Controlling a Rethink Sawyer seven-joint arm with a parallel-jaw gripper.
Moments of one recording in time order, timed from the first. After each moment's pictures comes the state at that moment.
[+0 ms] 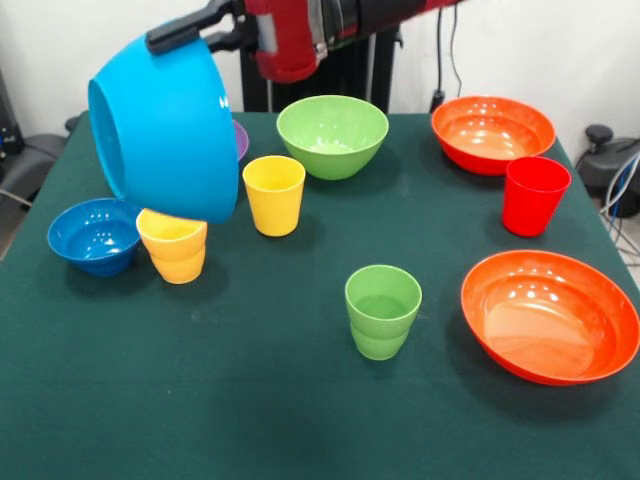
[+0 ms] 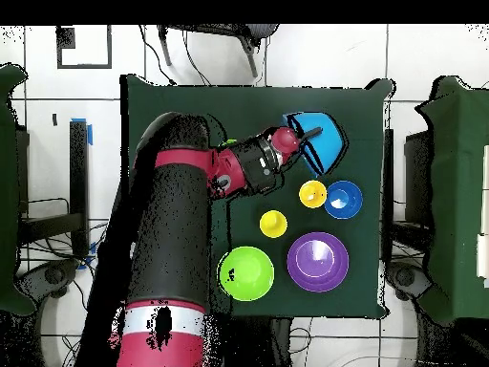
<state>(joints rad) 0.19 -0.51 -0.17 1.15 -1.43 1.10 2.08</state>
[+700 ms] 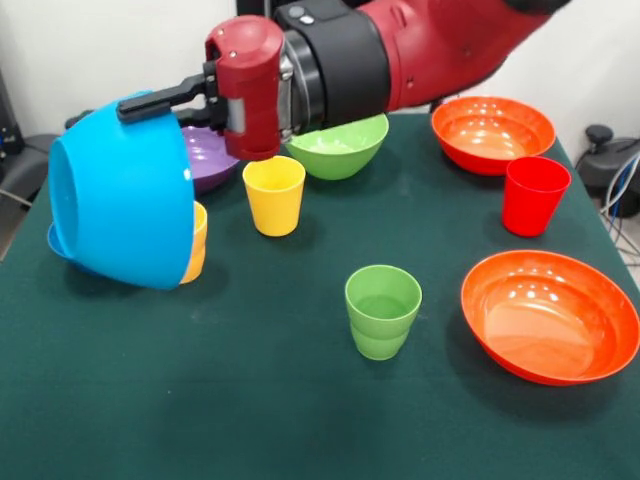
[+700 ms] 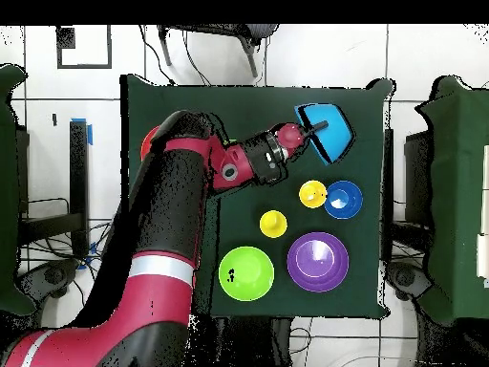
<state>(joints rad) 0.23 -0.26 -0.29 0.98 -1.48 1.14 2.25</state>
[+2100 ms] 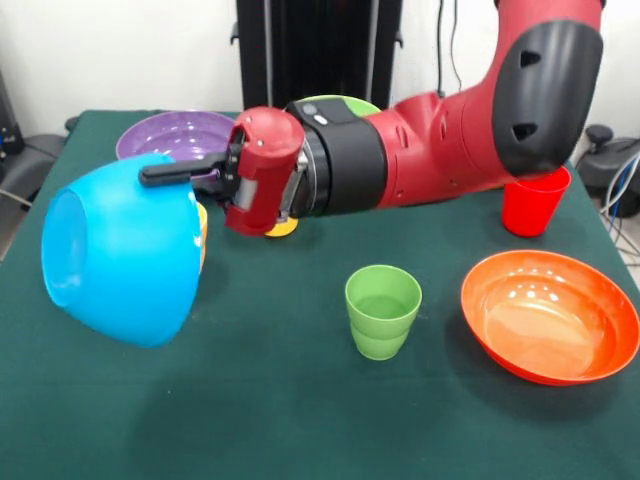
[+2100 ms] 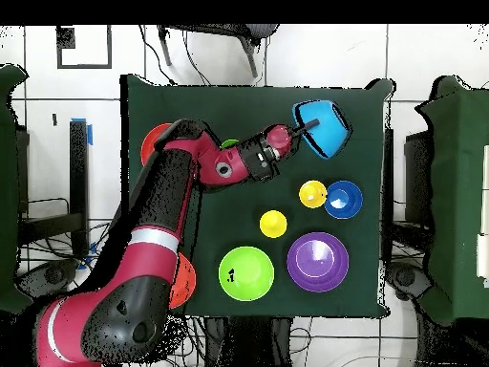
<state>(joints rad) 0.28 0.08 -0.44 0.74 -1.48 1.27 2.36</state>
